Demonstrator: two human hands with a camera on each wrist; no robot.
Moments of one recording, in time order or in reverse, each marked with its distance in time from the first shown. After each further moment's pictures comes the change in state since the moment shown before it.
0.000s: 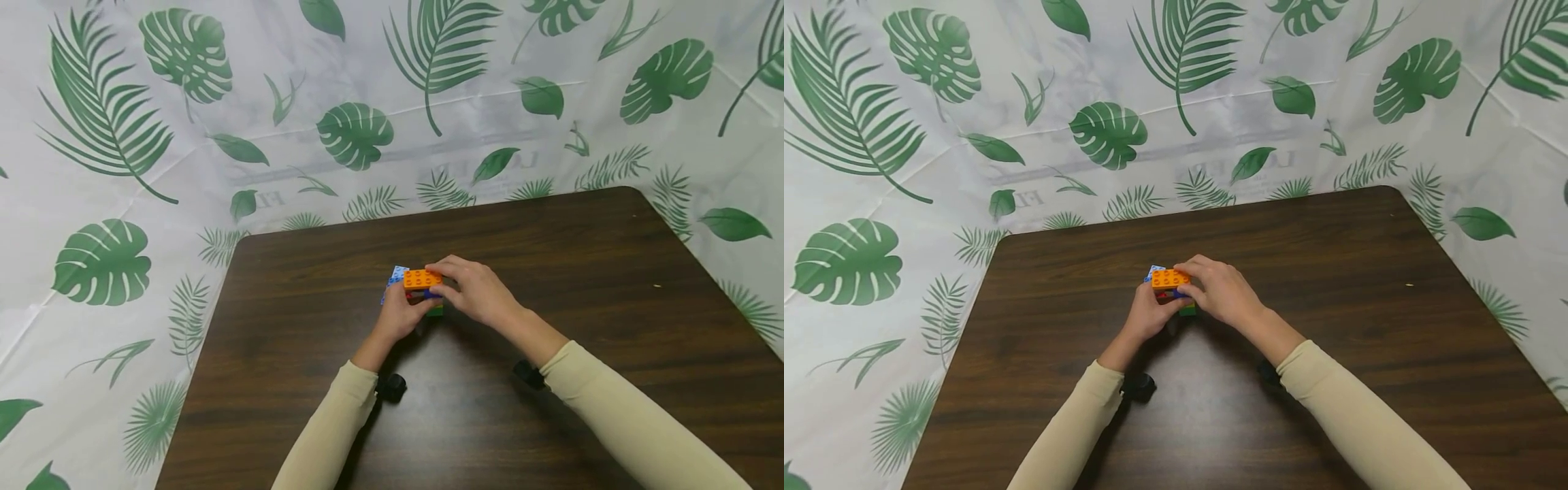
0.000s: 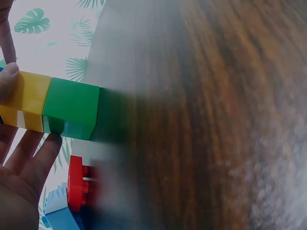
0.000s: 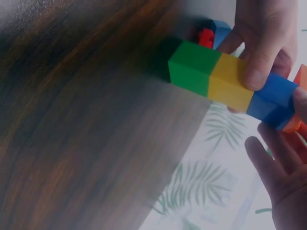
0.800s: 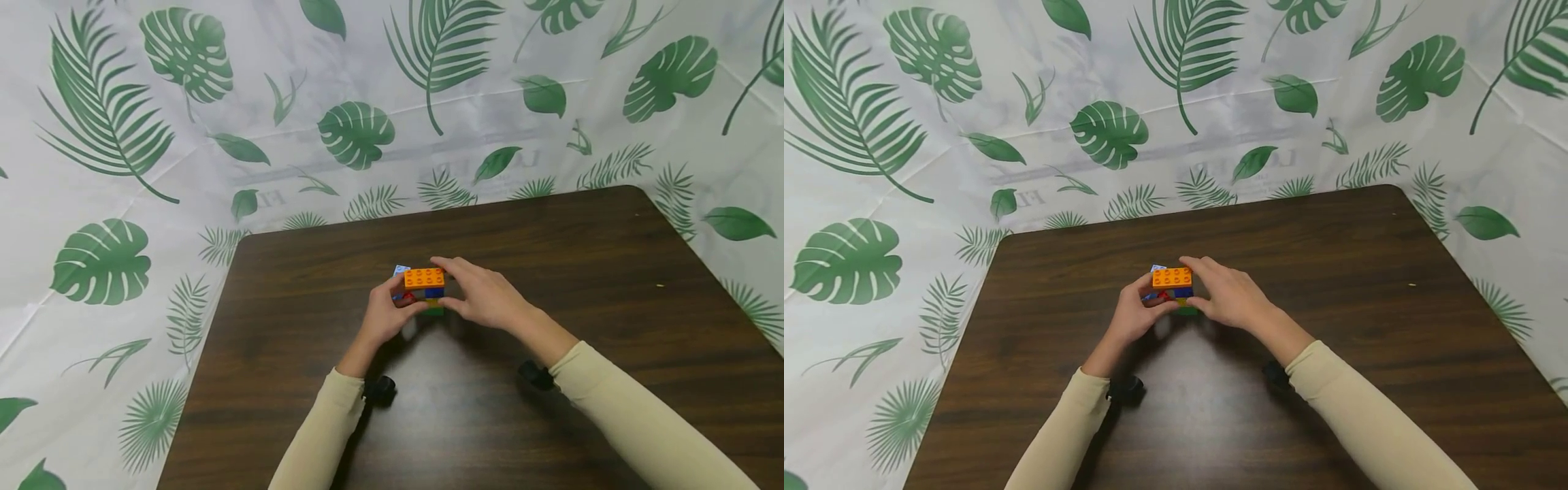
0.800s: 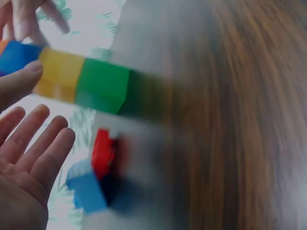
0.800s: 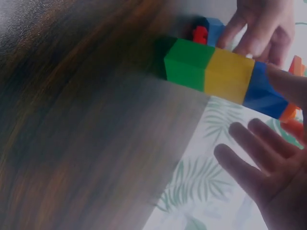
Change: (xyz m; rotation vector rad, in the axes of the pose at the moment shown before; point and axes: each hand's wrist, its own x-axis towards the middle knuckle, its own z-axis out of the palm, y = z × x) left_hand -0.013 0.008 -0.025 0.044 0.037 -0.095; right_hand -0.006 0.004 -0.005 -0.041 -0.166 0.106
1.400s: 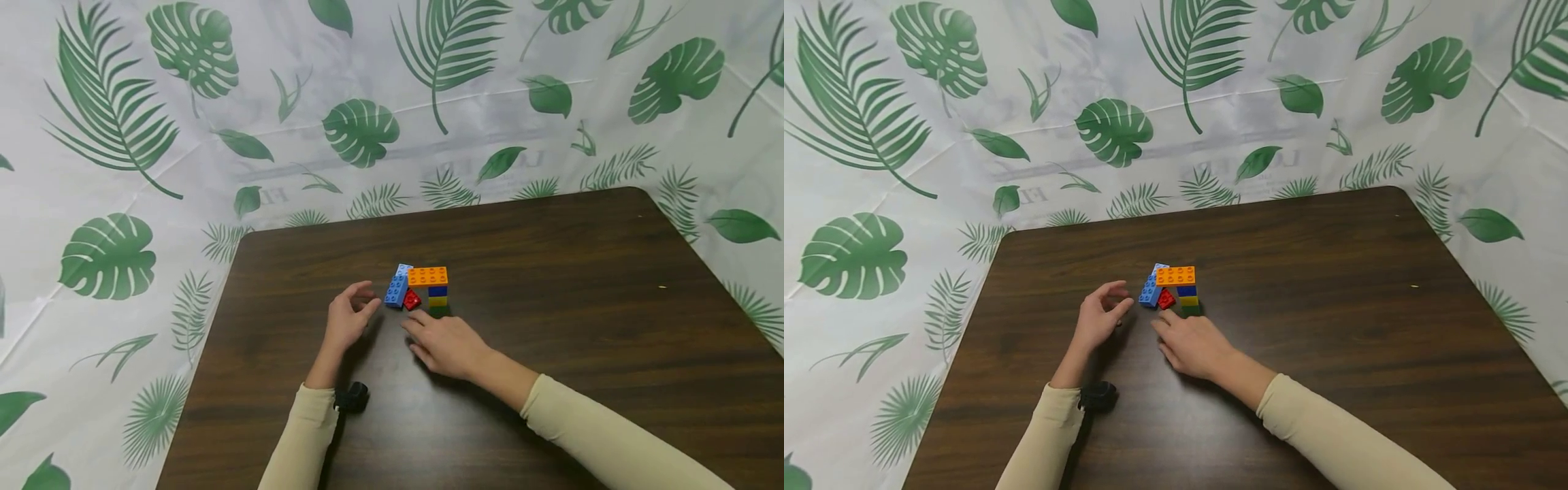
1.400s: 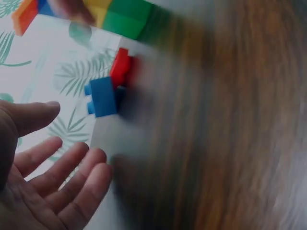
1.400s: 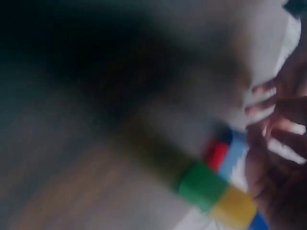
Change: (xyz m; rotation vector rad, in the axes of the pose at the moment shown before) left_hand -0.027 -0.024 -0.057 0.215 0.210 -0.195; right_hand -0.015 -0.047 0.070 -0.217 -0.065 -0.269
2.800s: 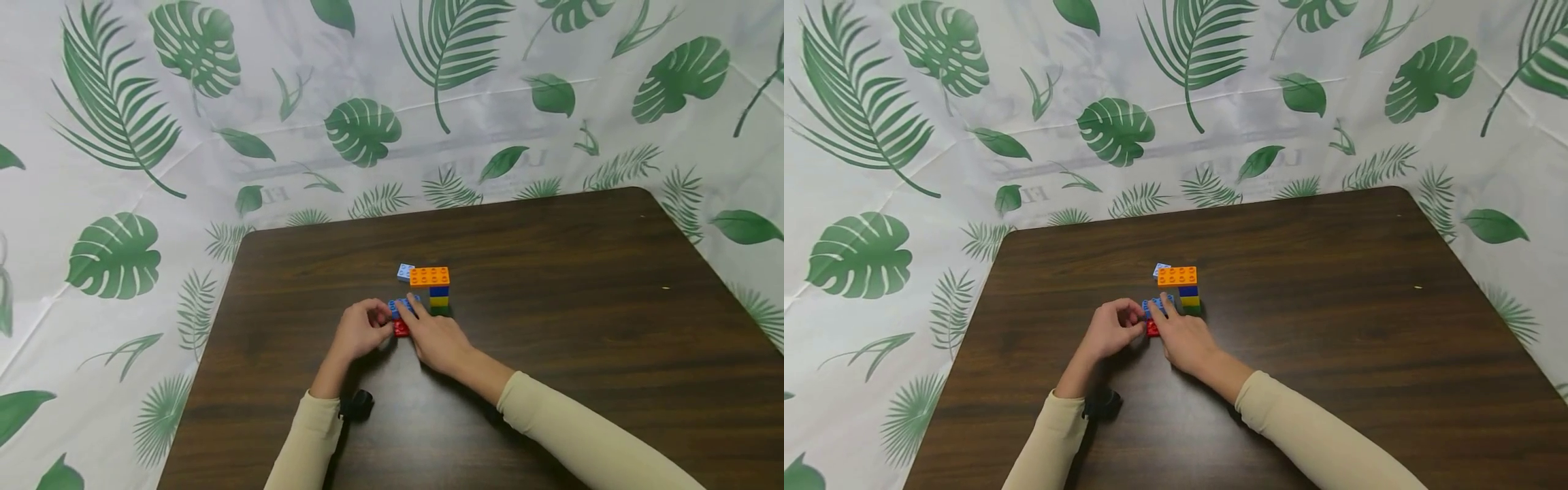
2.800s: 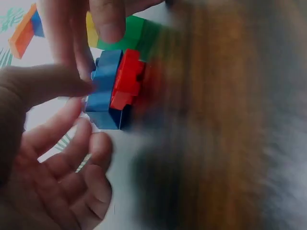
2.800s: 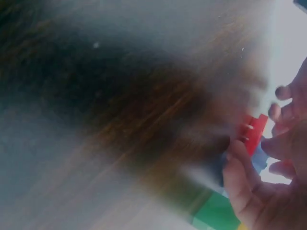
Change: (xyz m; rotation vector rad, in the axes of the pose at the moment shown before) left_hand -0.015 0.009 0.008 0.216 -0.180 0.045; right_hand 0.021 -0.009 0.026 -0.014 -0.083 0.264
